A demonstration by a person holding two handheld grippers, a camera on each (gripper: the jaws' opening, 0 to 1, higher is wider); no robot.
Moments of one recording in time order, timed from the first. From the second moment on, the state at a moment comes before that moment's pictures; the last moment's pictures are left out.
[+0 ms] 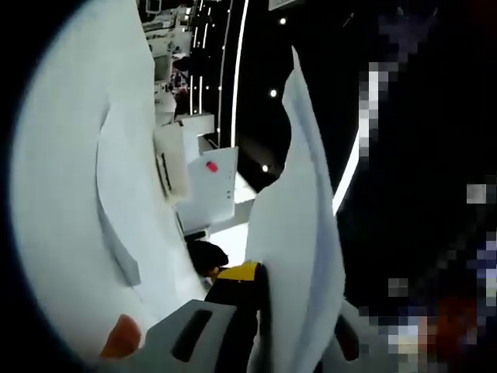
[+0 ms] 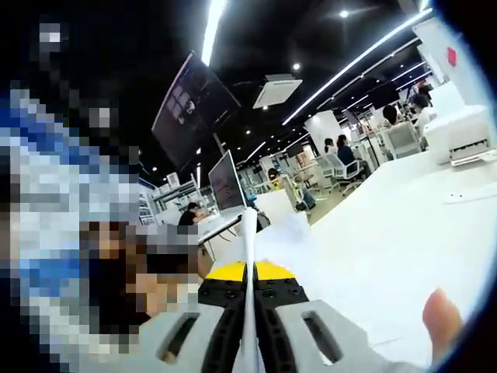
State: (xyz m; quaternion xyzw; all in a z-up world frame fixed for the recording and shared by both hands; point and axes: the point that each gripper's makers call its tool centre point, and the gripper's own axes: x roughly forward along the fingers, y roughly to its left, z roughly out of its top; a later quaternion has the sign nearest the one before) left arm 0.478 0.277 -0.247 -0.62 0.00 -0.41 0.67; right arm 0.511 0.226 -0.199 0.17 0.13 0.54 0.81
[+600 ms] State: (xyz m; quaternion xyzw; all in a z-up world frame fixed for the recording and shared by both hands) left arm 0.499 0.270 -0.248 -0.59 0.01 -0.37 0.72; right arm 0.521 0.199 -0.200 0.25 0.15 0.50 0.81
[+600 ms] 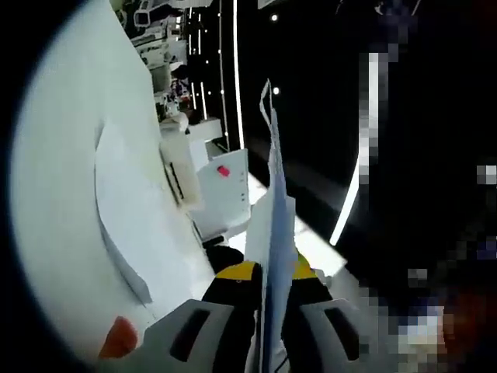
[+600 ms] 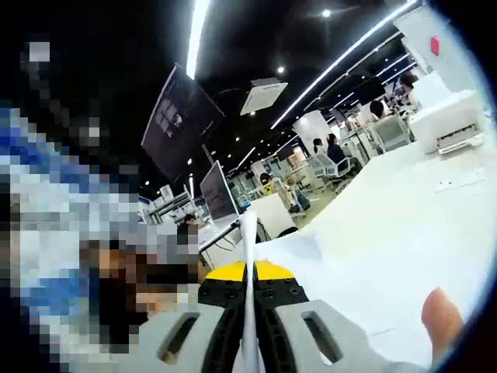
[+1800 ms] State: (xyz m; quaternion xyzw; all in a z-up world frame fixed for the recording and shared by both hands) left arm 0.507 0.270 -0.247 -0.58 0.01 -0.37 0.73; right arm 0.532 0.184 -0.212 0.24 0.10 0.47 0.84
